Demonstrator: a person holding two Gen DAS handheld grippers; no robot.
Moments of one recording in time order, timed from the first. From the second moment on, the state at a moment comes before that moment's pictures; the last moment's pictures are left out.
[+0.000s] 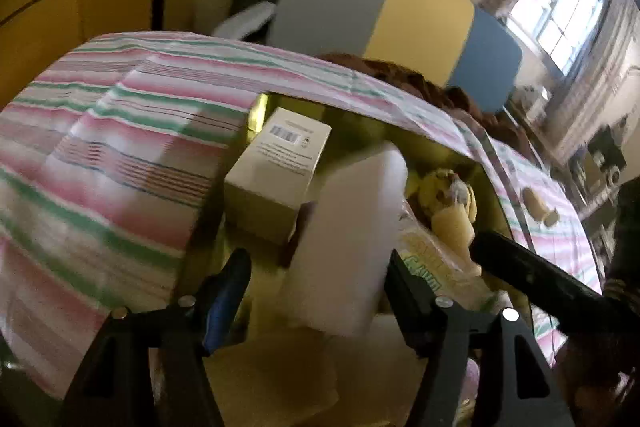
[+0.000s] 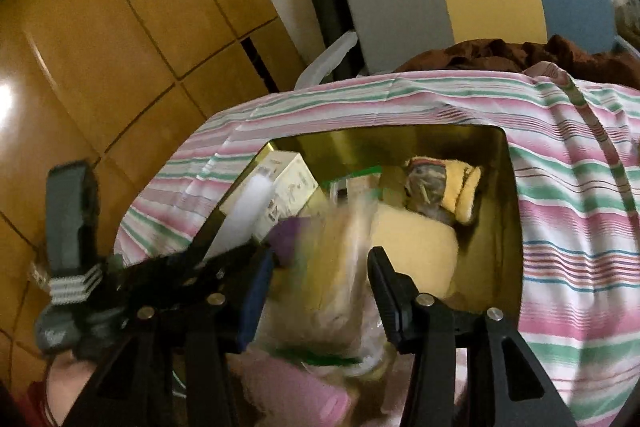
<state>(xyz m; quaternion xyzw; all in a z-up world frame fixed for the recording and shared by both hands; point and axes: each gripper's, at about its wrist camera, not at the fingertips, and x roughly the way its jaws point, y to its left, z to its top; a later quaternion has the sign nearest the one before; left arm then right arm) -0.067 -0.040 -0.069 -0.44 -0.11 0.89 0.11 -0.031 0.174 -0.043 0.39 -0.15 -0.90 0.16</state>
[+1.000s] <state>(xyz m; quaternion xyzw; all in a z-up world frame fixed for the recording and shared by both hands) -0.053 -0.039 -0.057 -0.41 -0.12 0.90 0.04 0.036 0.230 -0.012 0.32 -0.14 -0.93 0.13</state>
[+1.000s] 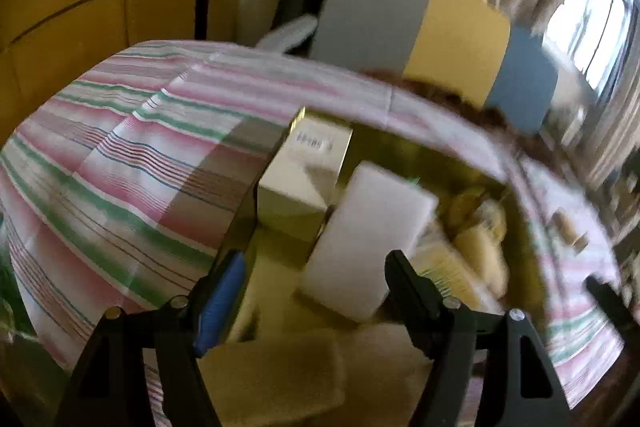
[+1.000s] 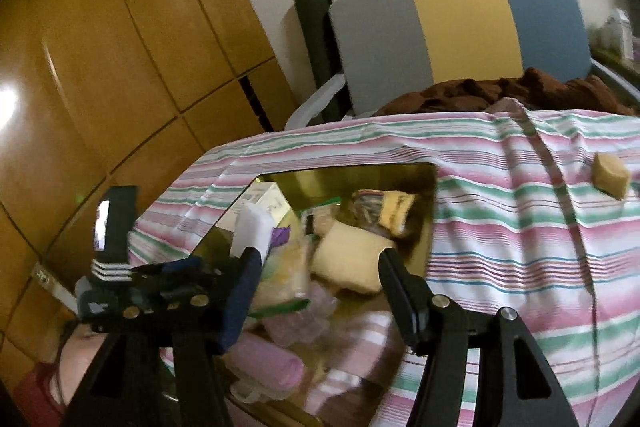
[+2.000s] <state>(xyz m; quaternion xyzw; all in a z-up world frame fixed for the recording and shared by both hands) 0.020 0.136 -0.022 -0.36 -0.10 0.89 0.26 0.078 0.393 -0.058 0.35 -0.16 -0.92 -0.06</state>
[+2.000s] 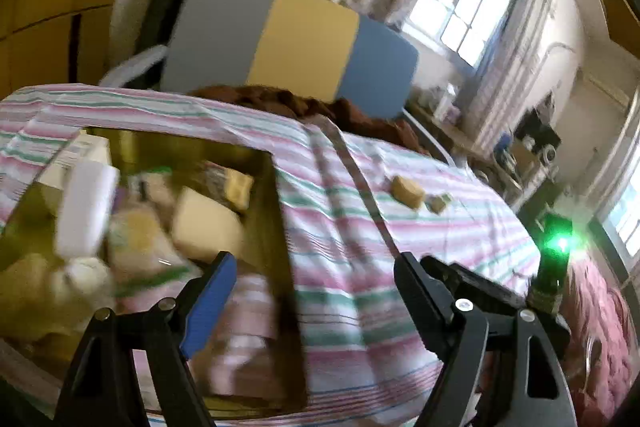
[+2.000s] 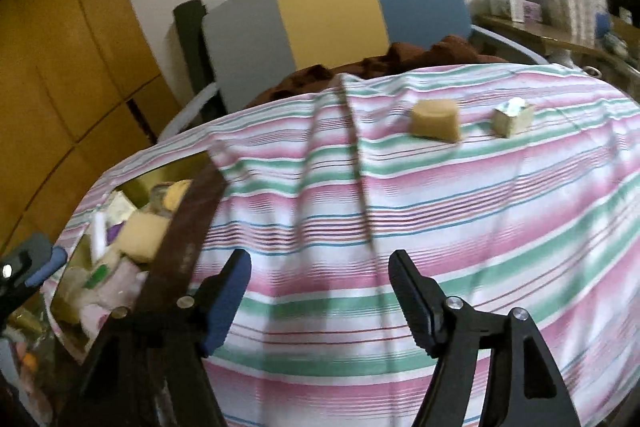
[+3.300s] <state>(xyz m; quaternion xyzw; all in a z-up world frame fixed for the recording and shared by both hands) -0.017 0.284 -0.069 -0.43 -0.02 0.84 0.32 -0.061 0.650 -0.100 0.34 -0.26 -0.87 -0.26</state>
